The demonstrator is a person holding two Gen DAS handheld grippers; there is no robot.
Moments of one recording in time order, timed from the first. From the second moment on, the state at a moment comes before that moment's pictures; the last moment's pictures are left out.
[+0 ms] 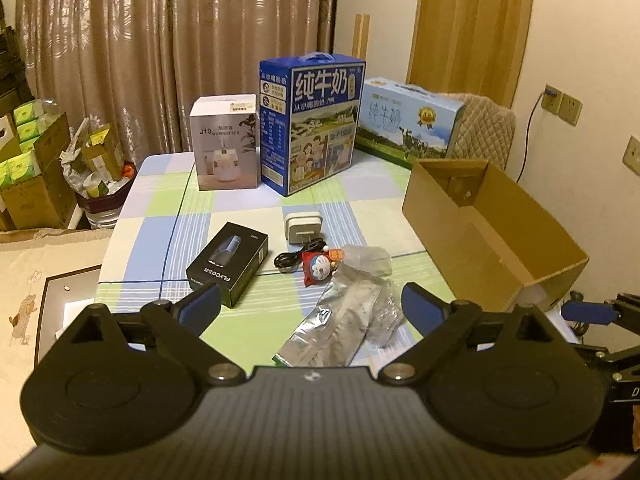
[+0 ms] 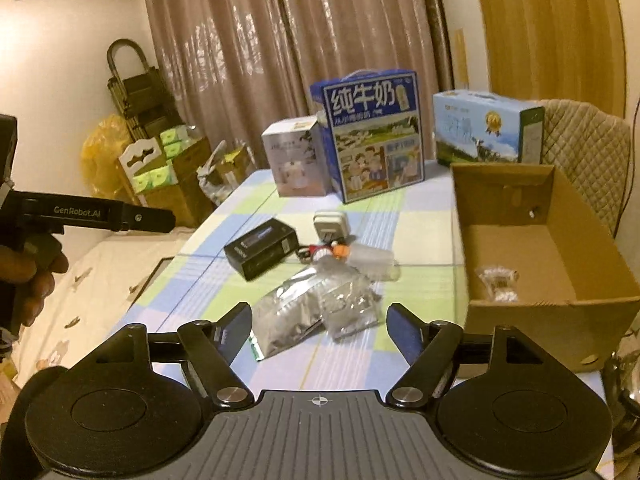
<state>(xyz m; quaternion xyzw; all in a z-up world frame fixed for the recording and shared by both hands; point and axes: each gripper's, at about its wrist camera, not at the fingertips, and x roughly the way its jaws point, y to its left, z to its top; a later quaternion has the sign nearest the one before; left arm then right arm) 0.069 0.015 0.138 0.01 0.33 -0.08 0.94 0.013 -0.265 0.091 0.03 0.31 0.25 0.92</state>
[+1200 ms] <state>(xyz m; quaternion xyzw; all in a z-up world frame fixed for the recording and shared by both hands) 0.195 0.020 -0.020 0.04 0.40 -0.14 0.91 0.179 -0.202 -0.078 -0.08 0.37 0.29 0.88</state>
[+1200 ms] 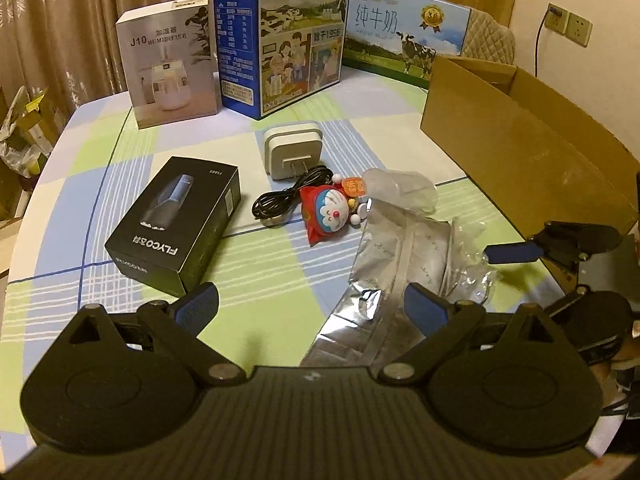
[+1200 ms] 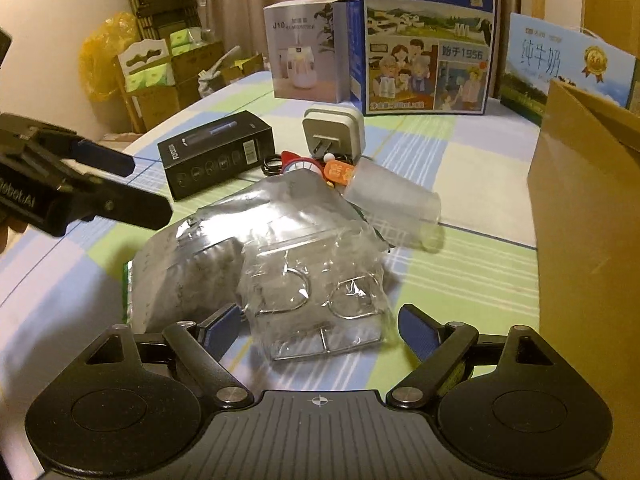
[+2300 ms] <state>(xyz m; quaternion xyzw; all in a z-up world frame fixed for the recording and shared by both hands) 0.210 -0.055 -0.057 0.17 0.41 -0.22 0.87 0.163 -0.228 -0.071 -0.08 0.39 0.19 0.90</state>
